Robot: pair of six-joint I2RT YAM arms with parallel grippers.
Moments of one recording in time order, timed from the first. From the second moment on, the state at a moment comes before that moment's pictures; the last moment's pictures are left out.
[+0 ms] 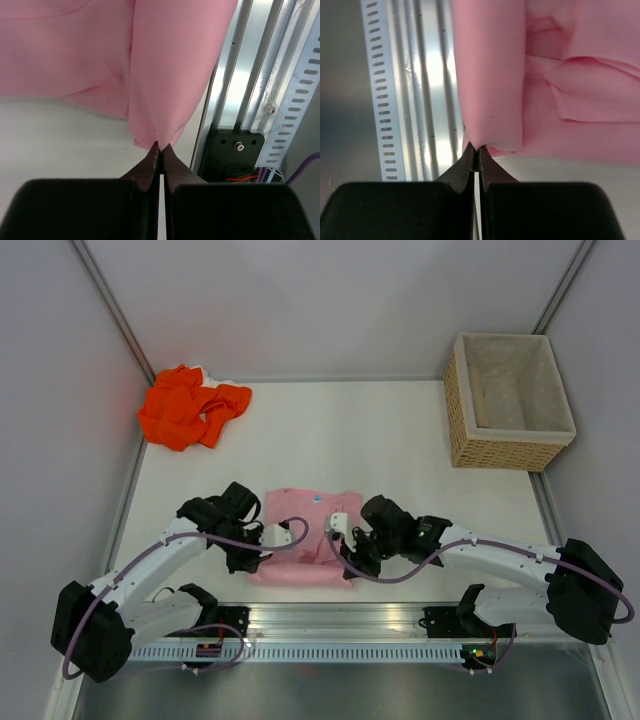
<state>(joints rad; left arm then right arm) -0.57 1.00 0.70 -1.06 0.41 0.83 1.04 1.23 0.68 -0.32 -0.51 -0.17</state>
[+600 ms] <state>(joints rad) -0.38 1.42 0.86 -0.92 0.45 0.84 0.61 1.41 0.63 -0.17 -0.64 -0.01</state>
